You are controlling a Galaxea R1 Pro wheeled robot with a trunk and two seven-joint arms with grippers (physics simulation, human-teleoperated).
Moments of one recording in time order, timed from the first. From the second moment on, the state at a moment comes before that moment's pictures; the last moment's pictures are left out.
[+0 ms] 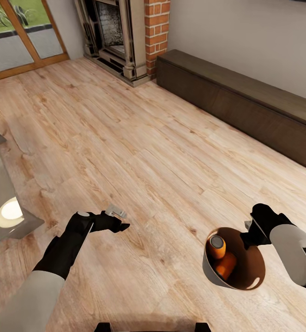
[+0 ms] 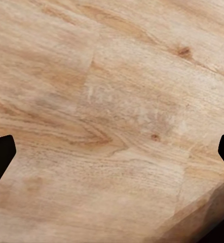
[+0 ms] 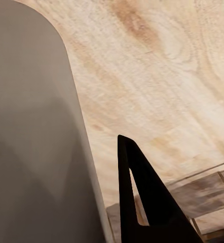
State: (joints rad) left arm -0.70 0.05 -0.12 -1.12 -0.32 0.68 -0.65; right arm -1.13 -0.28 -0.21 -0.21 0.72 1.04 0.49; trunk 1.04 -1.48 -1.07
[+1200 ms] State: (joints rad) left arm -0.63 0.04 -0.12 -1.13 -0.33 0.68 -0.64; right arm -1.13 -0.27 -0.22 -0.22 0.69 1.02 0.49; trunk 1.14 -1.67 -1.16
